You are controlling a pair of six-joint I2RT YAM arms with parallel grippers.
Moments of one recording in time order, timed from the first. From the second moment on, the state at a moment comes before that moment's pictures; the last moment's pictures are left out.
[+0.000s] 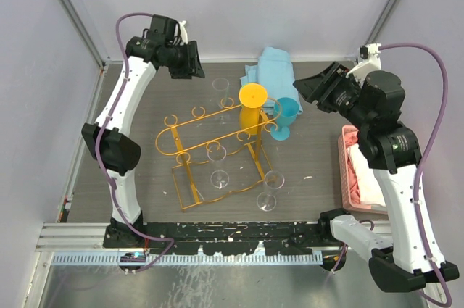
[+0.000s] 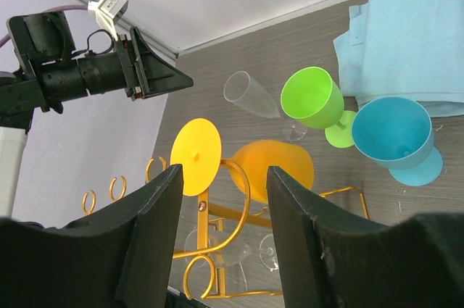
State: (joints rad) left arm -0.31 1.99 2.24 -1.07 0.26 -0.34; right arm 0.22 0.97 1.45 -0.67 -0.21 0.67
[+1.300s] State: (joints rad) left arm -0.45 2.04 2.19 -0.98 0.13 -0.36; right arm 0.22 0.96 1.42 -0.66 -0.22 0.66
